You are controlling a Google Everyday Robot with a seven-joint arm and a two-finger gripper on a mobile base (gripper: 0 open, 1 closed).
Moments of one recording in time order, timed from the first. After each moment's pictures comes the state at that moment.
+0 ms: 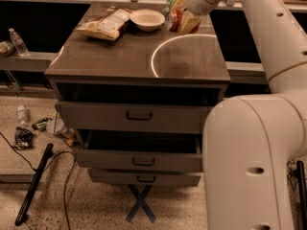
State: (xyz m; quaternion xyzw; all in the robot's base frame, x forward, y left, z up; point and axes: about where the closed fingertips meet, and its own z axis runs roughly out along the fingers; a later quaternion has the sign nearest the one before) arm 0.822 -0.097 0.942 -0.75 0.53 -0.10 0.39
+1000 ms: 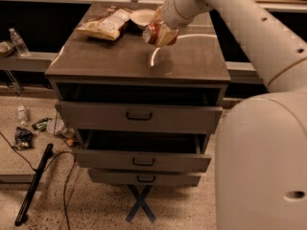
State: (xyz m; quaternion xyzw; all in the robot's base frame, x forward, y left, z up) arm 0.804 -0.021 0.911 -0.76 0.51 -0.08 0.40
